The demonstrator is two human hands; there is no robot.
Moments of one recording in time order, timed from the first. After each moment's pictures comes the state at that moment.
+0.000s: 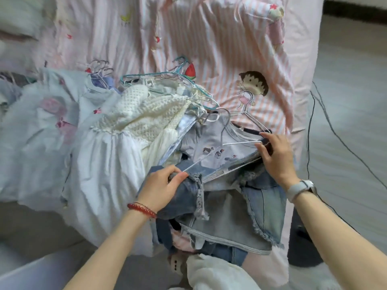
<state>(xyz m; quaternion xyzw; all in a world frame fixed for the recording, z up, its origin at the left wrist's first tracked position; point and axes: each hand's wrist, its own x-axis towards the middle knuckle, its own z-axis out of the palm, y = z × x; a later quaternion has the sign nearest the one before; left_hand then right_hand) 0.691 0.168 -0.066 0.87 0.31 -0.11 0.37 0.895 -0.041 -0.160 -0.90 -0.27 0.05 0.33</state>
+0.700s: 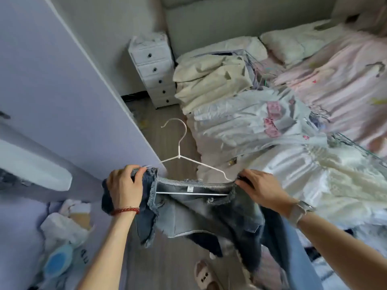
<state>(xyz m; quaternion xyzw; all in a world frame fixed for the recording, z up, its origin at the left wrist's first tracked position) 0.187 0.207 0.027 0.54 0.79 0.30 -0.02 0.517 0.230 -0.006 -0.49 -0.83 0.16 0.21</state>
